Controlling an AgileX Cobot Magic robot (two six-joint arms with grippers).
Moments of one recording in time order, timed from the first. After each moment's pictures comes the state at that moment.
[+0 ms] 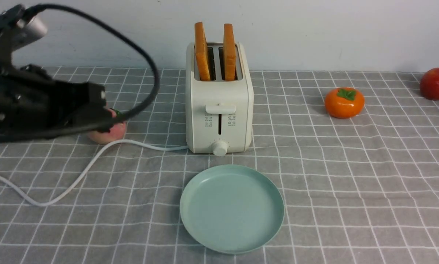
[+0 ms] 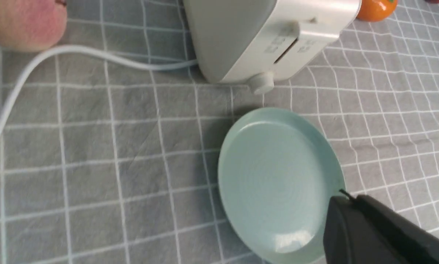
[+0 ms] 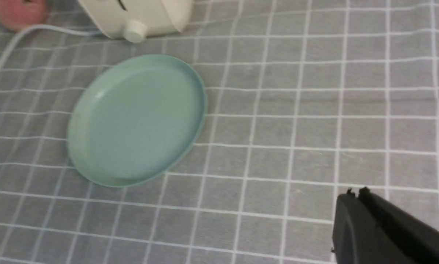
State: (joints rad) right arm 0.03 0.75 -0.79 0.33 0.87 -0.13; left arm -0.11 1.23 -1.10 -0.61 0.75 0.14
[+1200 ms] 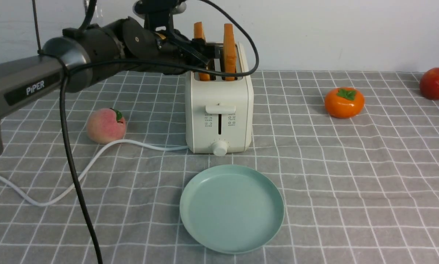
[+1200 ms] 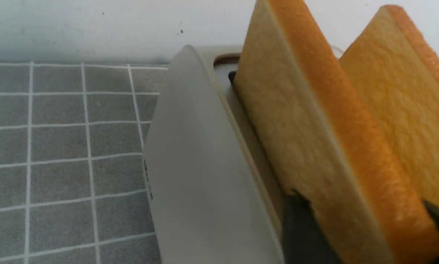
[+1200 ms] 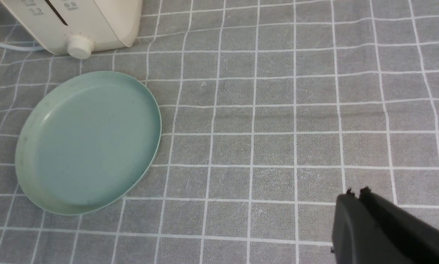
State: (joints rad) right arm 0.03 0.77 -0.79 0.26 0.81 -0.08; left arm -0.33 2.03 -1.73 -0.51 0.23 0.14
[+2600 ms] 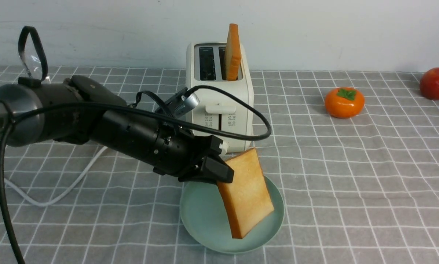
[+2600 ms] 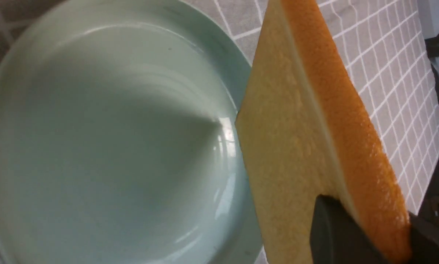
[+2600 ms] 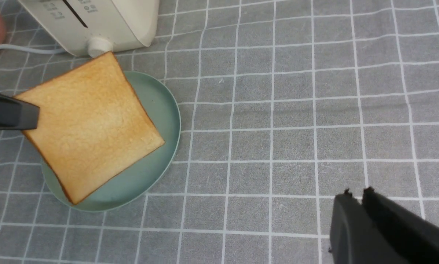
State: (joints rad) right arm 0.03 0.77 -0.79 0.31 0.83 -0.08; left arm -0.30 1.82 -1.19 -1.13 0.85 0.63
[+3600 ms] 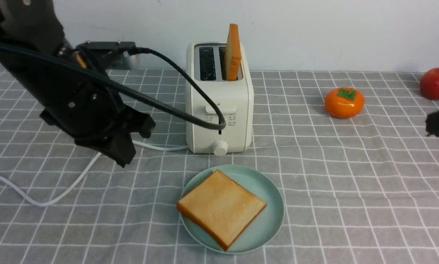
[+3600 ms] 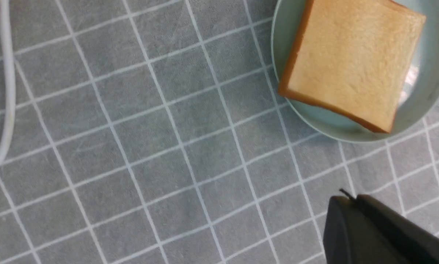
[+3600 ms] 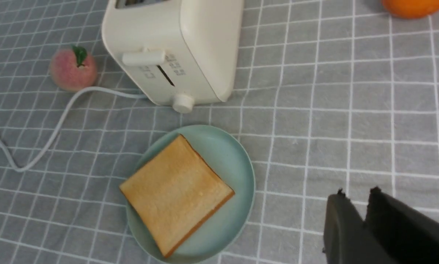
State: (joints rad) right arm 0.05 1.07 -1.08 0.54 0.82 -0.23; left arm -0.29 1.46 -1.35 -0.25 1.16 0.02
